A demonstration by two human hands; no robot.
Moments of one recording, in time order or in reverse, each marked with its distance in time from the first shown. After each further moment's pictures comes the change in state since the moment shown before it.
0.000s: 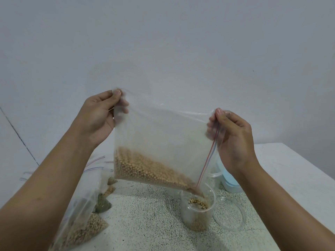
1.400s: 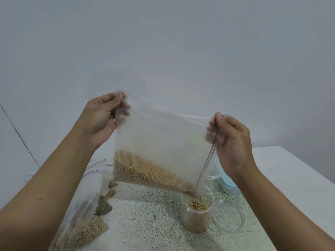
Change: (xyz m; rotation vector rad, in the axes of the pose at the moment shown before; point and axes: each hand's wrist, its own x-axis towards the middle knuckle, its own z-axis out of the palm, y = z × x) left_hand -0.009 0.010 0.007 0.046 -0.011 0.016; right_hand -0.007 -0.006 0.000 0.016 0.015 -0.011
